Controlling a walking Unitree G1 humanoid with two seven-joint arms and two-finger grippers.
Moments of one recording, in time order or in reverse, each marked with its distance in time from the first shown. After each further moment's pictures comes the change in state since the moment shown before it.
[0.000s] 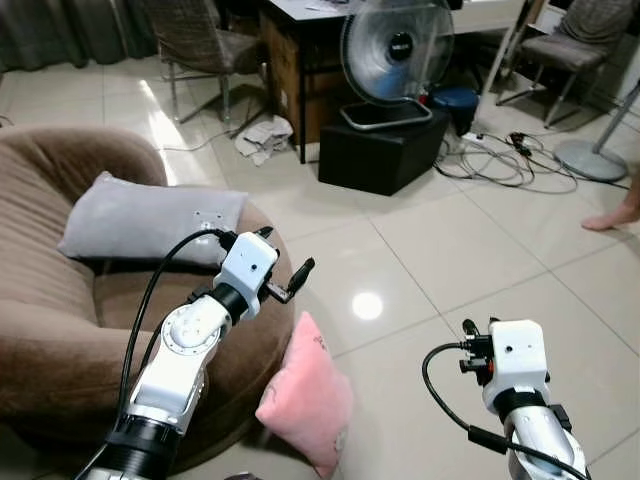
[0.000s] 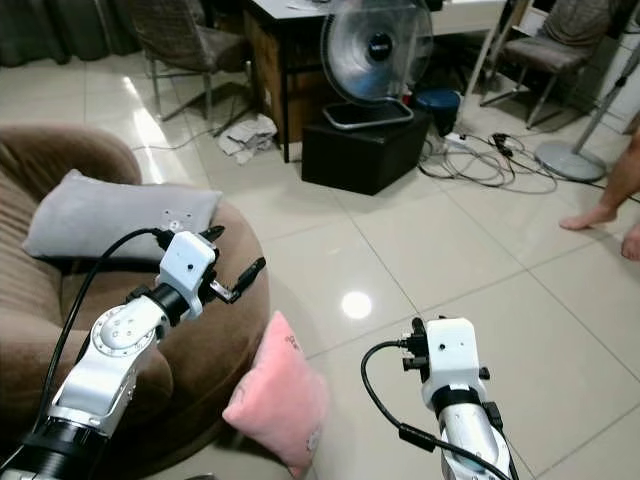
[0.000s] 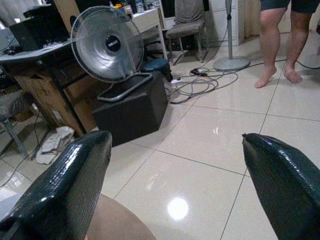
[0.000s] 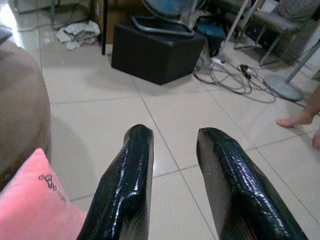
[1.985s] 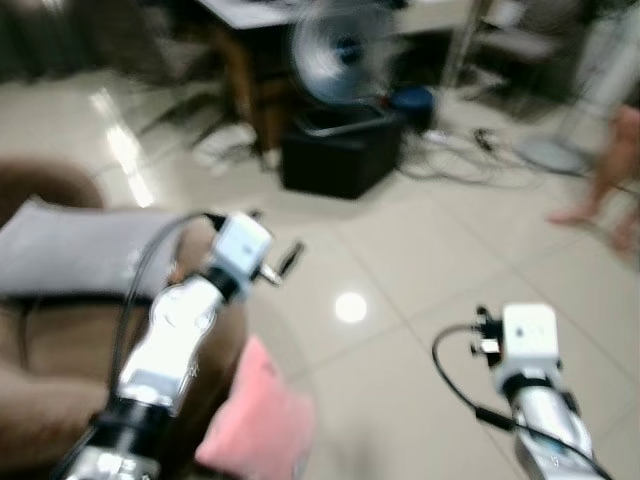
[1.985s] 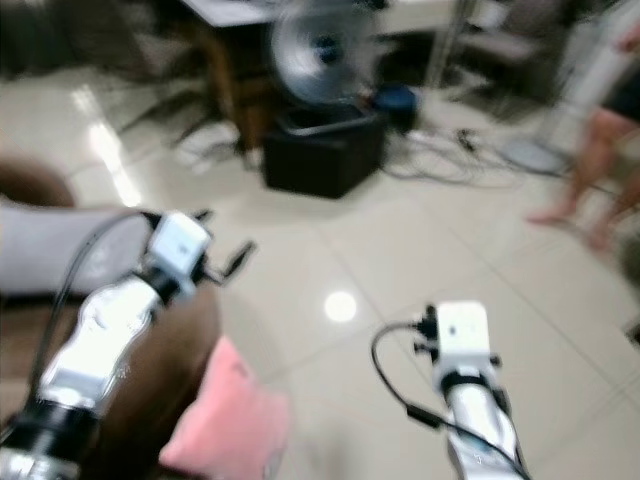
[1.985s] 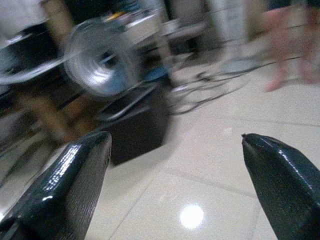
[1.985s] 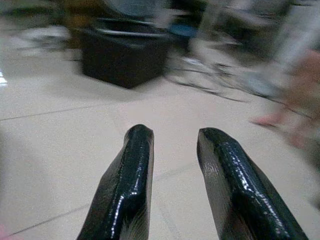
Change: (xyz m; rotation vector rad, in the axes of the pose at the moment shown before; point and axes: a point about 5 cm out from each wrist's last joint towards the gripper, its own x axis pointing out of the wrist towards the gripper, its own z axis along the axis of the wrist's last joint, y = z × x) left arm -0.001 0.029 0.005 0.073 0.032 0.095; right arm 0.010 -0.001 0.013 0.022 -0.014 -0.029
